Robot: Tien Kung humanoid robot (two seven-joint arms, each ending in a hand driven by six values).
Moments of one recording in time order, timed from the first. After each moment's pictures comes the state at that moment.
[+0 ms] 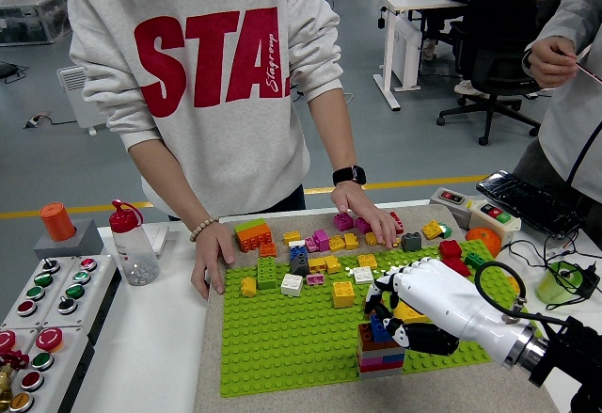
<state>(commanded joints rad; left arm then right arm) -0.12 0.03 -1.34 -0.18 1.30 0.13 0.22 0.54 -0.67 0.66 1.71 -1.88 -0.26 0.03</state>
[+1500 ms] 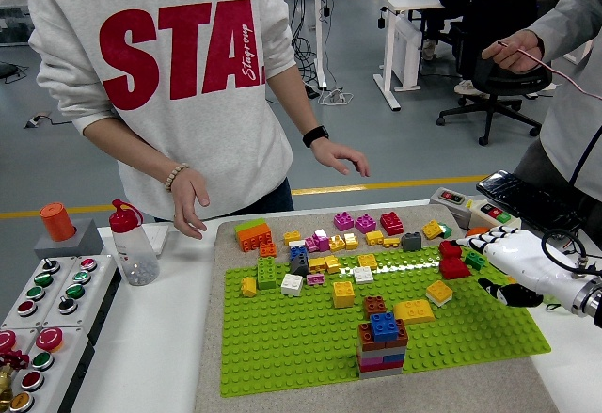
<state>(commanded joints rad) -0.12 0.02 -1.34 -0.18 1.30 0.13 0.23 0.72 -0.72 0.53 1.09 -1.87 -0.29 0.25</state>
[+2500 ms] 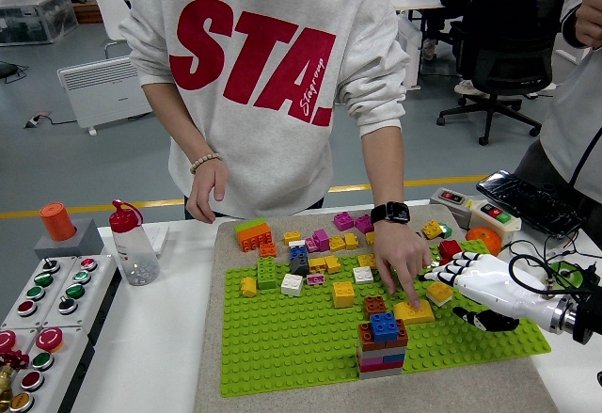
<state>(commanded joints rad) -0.13 0.02 -1.33 -0.18 1.30 0.13 0.23 0.83 -0.64 0.27 0.94 -1.81 -0.39 0.42</state>
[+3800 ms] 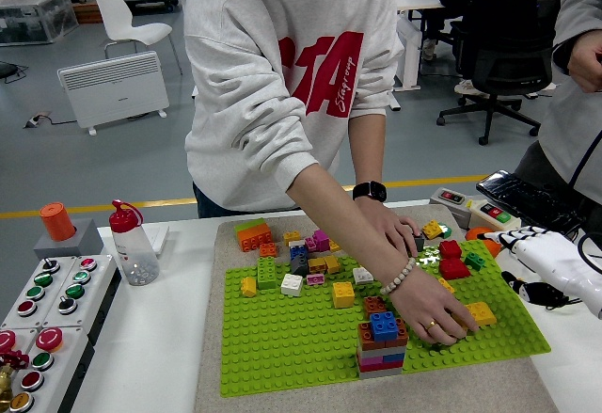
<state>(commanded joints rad) -0.13 0.02 -1.34 -0.18 1.31 0.13 0.23 0.60 -0.73 0.68 1.06 -1.76 -0.33 0.26</state>
